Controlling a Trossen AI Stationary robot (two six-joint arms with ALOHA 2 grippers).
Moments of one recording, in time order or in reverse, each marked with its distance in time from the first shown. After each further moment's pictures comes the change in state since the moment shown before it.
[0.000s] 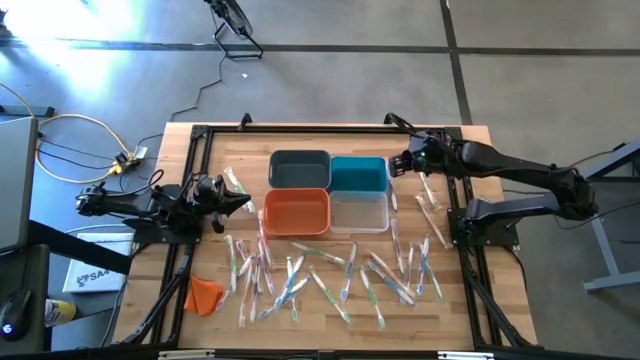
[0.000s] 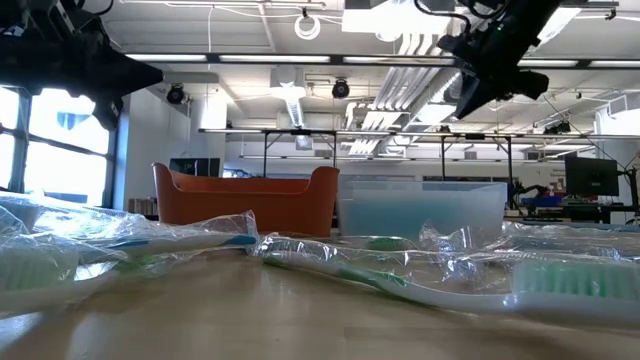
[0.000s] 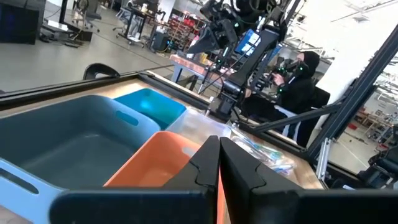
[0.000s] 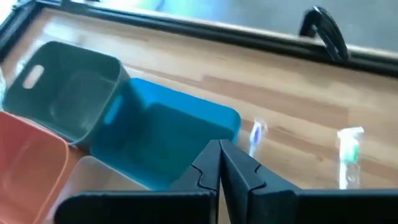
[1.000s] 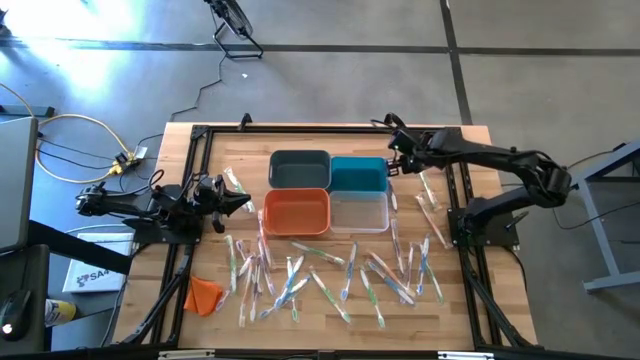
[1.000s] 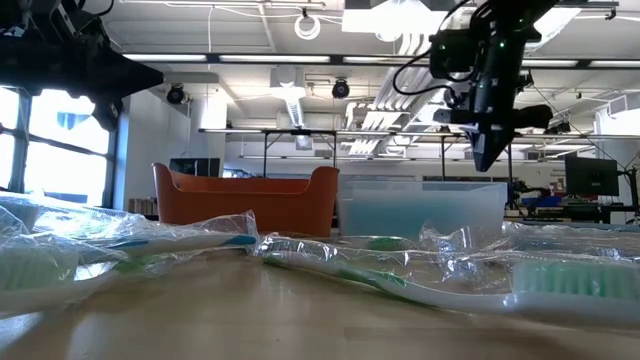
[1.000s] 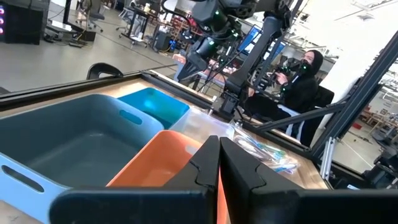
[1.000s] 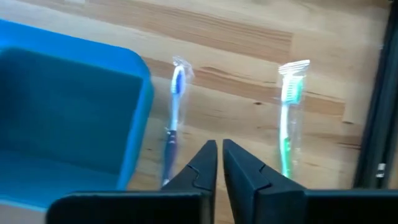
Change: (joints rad) left arm 0.000 0.000 0.000 -0.006 -0.010 0.003; right arm -0.170 0.277 0.017 -0.164 -0.062 -0.007
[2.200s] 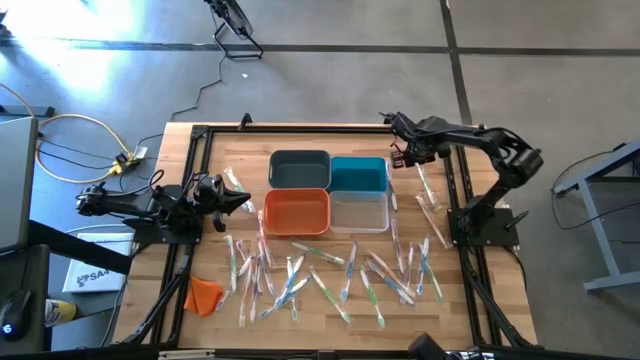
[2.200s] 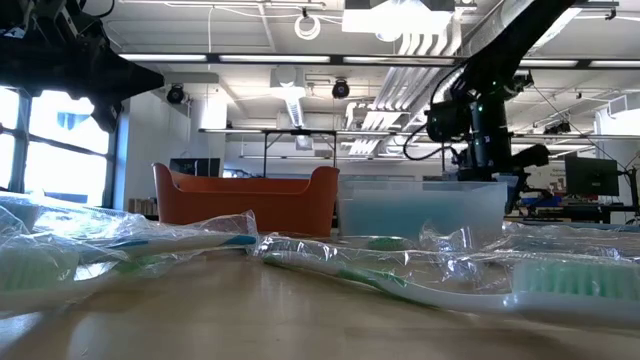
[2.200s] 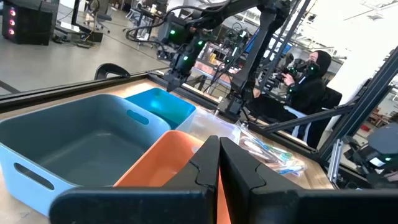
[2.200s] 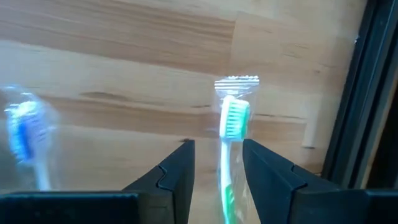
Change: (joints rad) left arm 0.000 0.000 0.000 -0.008 -0.026 -0.001; right arm -0.295 0.299 -0.002 0.065 -0.002 -0.208
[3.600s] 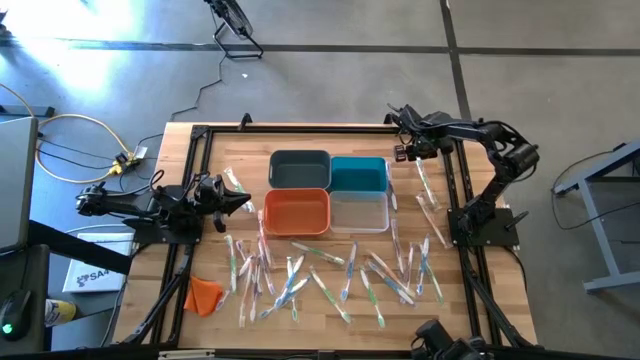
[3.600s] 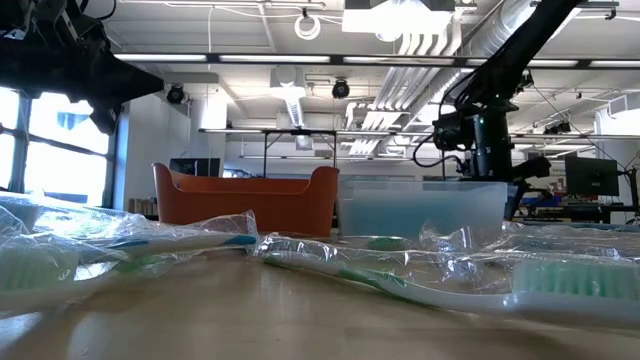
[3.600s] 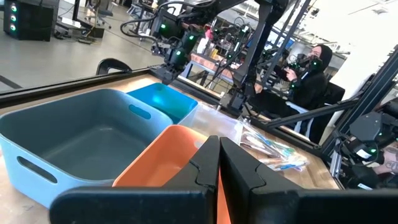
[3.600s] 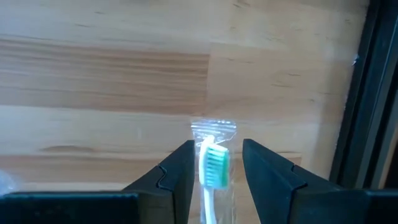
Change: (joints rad) left arm 0.000 0.000 0.000 -0.023 0.000 -0.005; right arm -0.114 0.054 0.000 0.091 -0.034 -0.059
